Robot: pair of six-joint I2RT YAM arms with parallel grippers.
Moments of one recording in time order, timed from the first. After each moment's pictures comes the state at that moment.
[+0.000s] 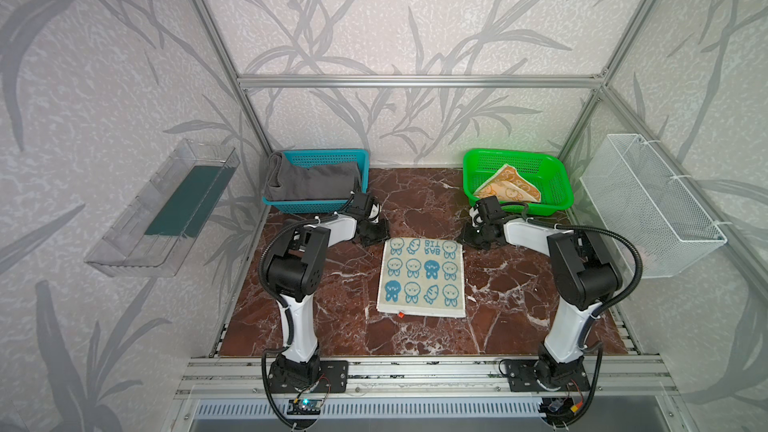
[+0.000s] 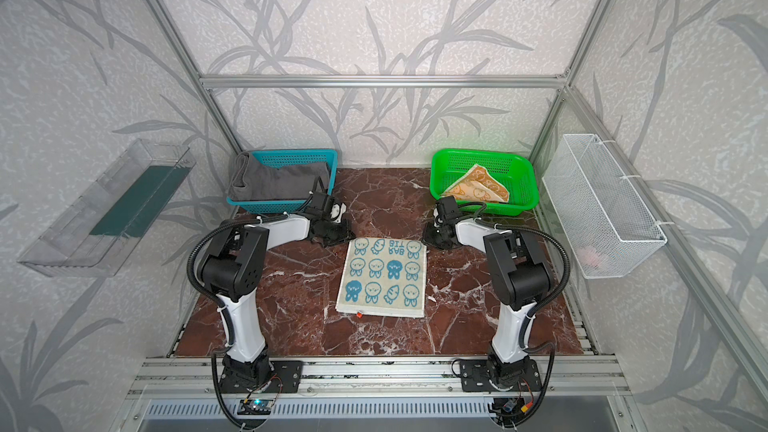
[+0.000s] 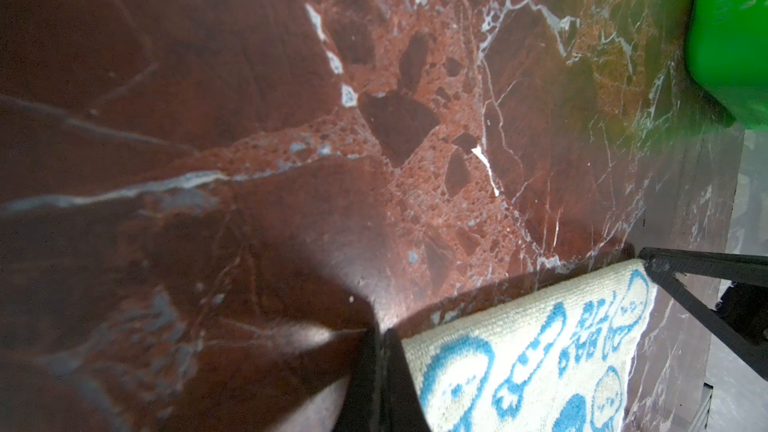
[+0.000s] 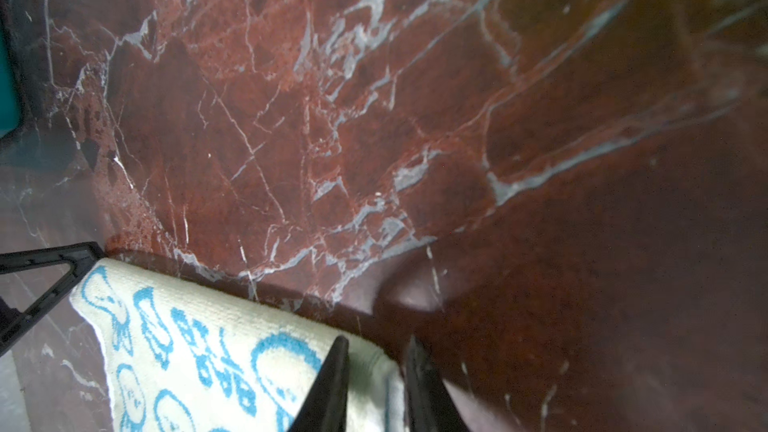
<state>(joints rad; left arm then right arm) -0.29 1.97 1.18 -0.25 0.39 -0.48 0.29 1.88 1.08 -0.28 -0.31 0.57</state>
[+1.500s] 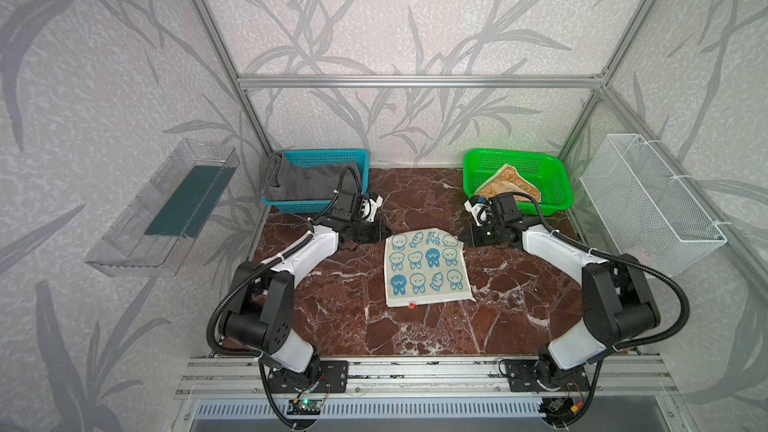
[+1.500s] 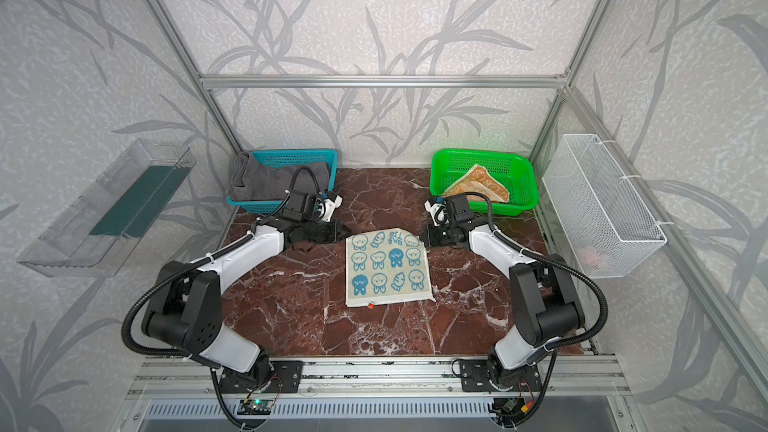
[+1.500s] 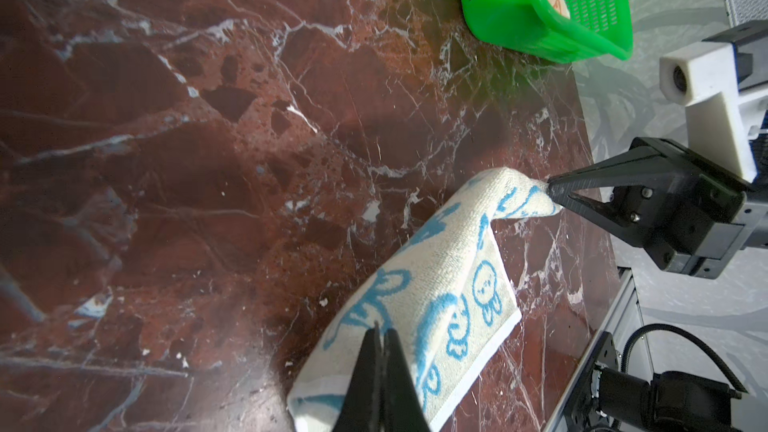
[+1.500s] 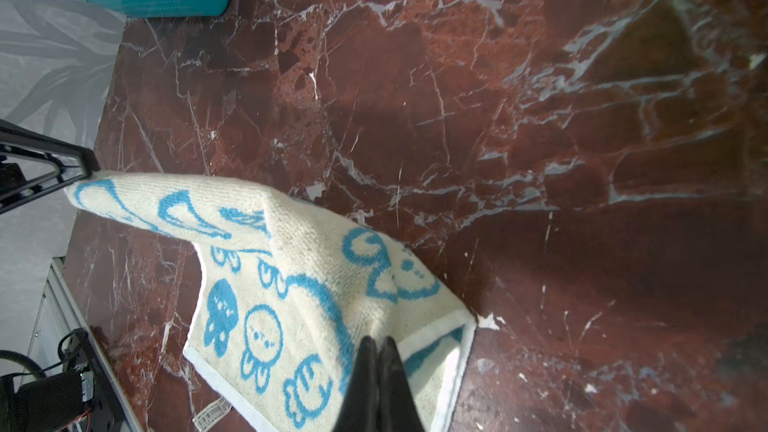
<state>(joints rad) -0.31 1.55 1.00 -0.34 0.54 -0.33 0.29 1.59 0.98 -0.34 -0.48 0.20</state>
